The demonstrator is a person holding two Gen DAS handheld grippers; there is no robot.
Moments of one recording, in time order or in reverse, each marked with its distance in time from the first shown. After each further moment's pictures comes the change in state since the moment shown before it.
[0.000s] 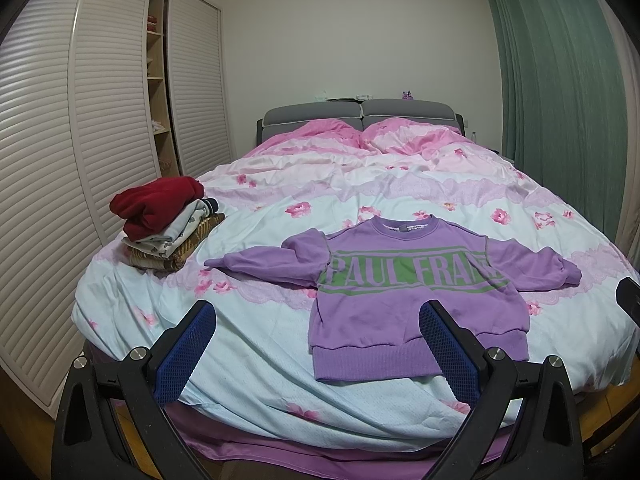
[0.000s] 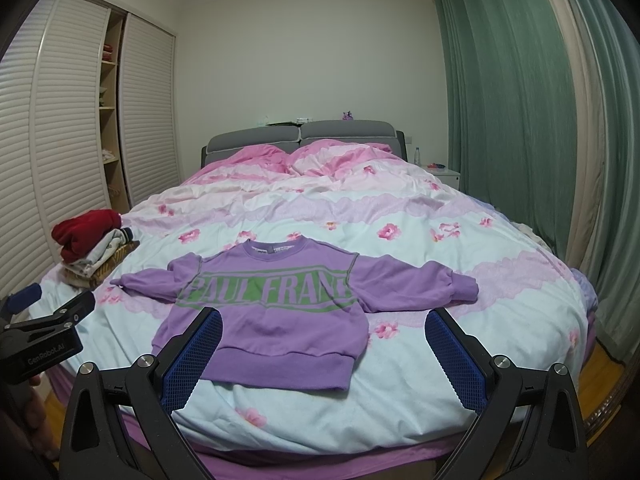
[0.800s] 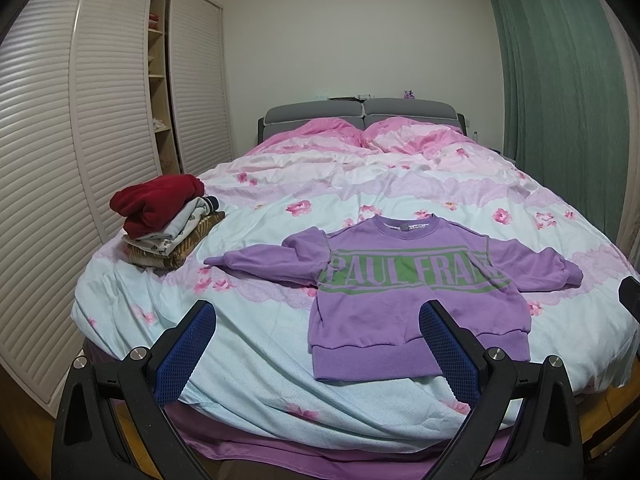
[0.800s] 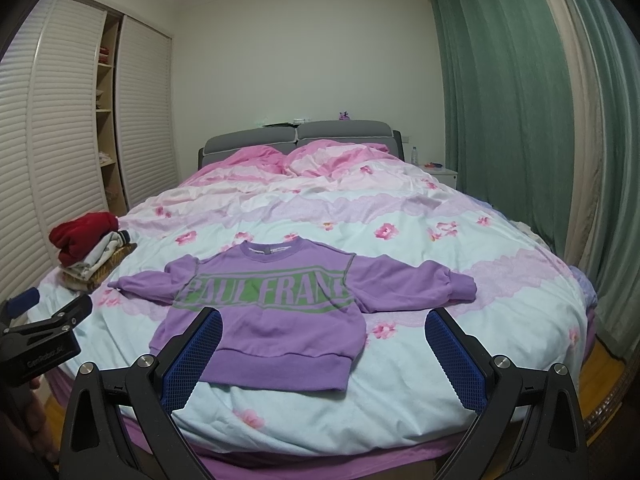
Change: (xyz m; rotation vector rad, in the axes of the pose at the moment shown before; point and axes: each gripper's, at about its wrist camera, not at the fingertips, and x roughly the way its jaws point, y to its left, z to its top) left arm 0.000 0.000 0.002 -0.008 0.007 0.000; right arm 0.003 0.000 -0.002 0.015 0.002 -0.008
